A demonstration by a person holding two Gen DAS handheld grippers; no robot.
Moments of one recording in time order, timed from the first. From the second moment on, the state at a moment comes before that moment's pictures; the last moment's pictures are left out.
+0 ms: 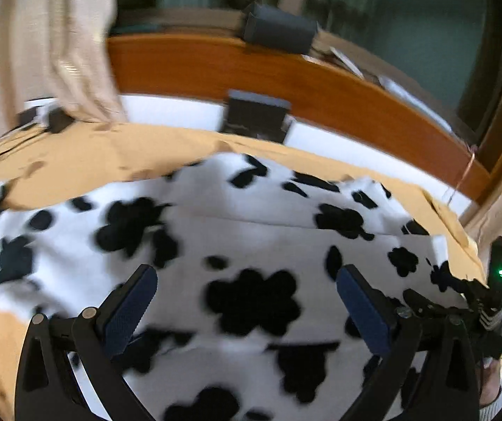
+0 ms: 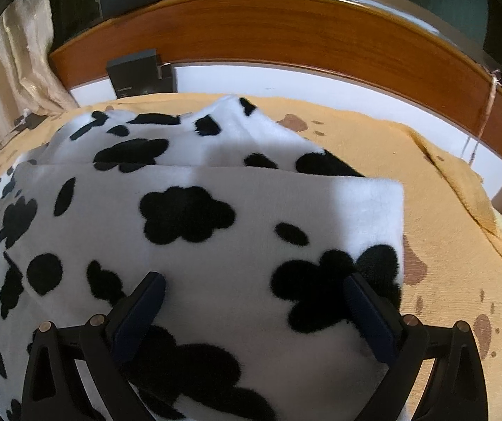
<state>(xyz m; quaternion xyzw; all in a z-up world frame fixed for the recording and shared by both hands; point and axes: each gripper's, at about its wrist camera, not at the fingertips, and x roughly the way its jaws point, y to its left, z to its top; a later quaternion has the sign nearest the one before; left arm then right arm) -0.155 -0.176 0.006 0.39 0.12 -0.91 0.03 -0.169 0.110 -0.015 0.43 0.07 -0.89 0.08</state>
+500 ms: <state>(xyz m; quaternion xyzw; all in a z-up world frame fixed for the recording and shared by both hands) -0.170 -0.176 -0.033 0.42 0.09 -0.90 0.07 -0.172 0.113 -0.016 0.44 0.07 -0.89 0.08</state>
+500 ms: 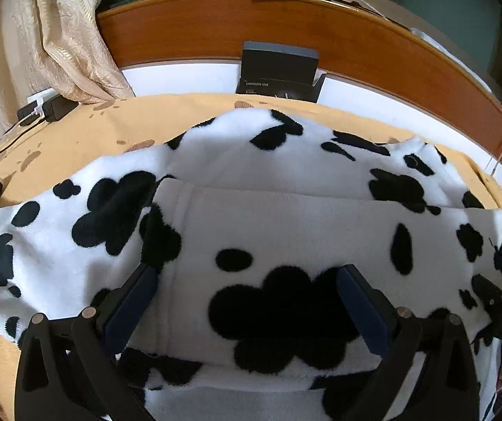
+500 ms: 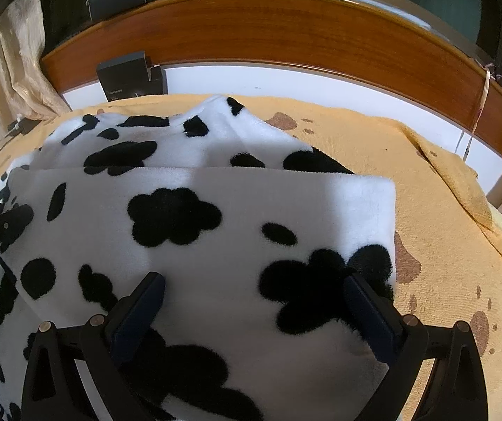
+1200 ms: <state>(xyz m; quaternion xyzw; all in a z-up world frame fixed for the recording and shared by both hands) -0.026 -0.328 0.013 0.31 0.28 -0.90 0.16 -0.172 0.113 -0.018 0.44 0.07 -0.89 0.08</state>
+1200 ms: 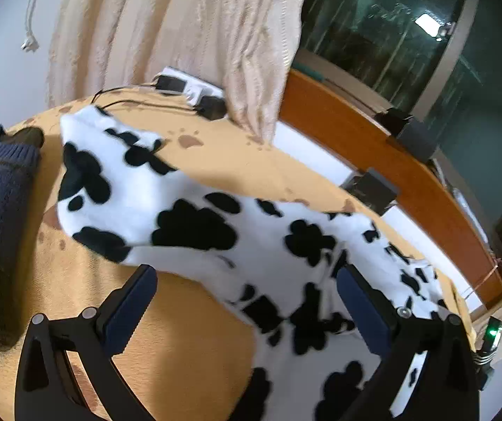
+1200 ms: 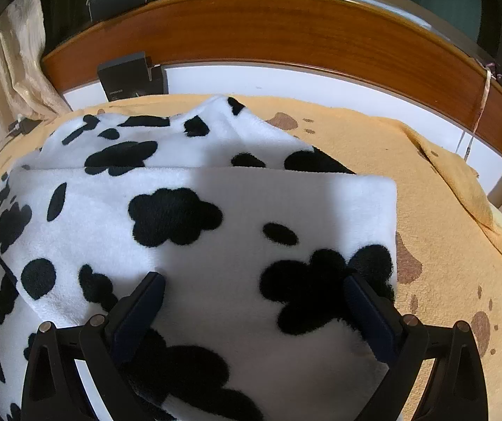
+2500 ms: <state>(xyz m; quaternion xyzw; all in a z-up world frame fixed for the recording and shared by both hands) 0.106 -0.387 0.031 0.07 0.38 -0.81 0.44 -0.093 -0.506 -0.020 0.43 0.23 -0.70 0.52</state>
